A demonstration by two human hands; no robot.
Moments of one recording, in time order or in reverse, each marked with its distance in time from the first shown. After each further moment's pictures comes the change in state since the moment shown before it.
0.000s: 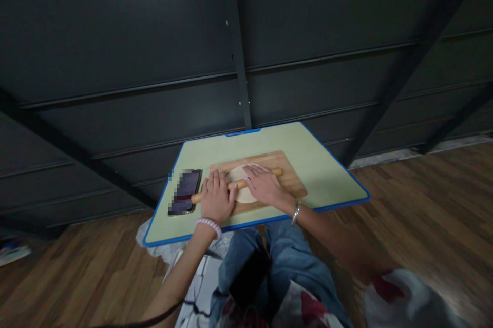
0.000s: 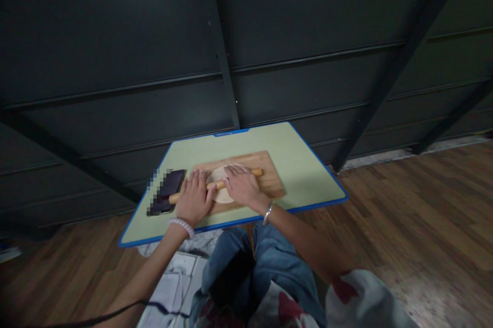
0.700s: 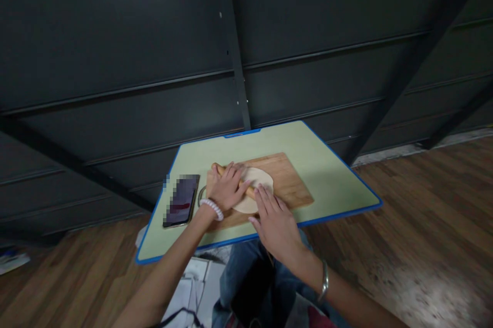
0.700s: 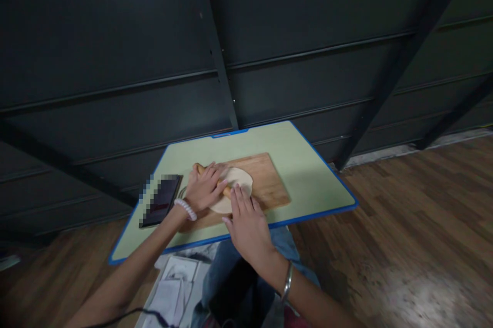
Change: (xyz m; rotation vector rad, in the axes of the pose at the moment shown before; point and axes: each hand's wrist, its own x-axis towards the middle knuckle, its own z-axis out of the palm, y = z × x) left_hand 0.059 0.003 0.002 -0.249 -0.225 0.280; right_hand -0.069 -0.040 0.000 -0.111 0.044 0.186
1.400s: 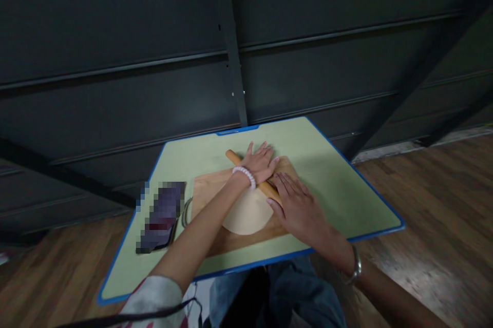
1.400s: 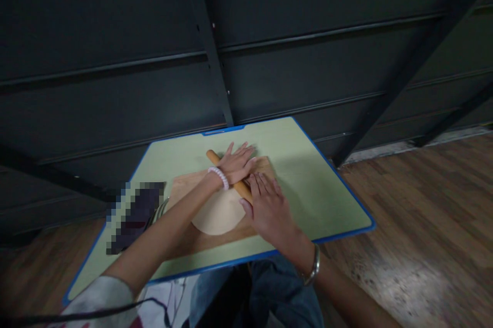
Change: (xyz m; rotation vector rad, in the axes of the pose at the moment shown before) left_hand 0.132 0.038 0.026 -0.083 -0.175 0.183; right_hand 0.048 0.081 -0.002 -0.019 -0.062 0.069
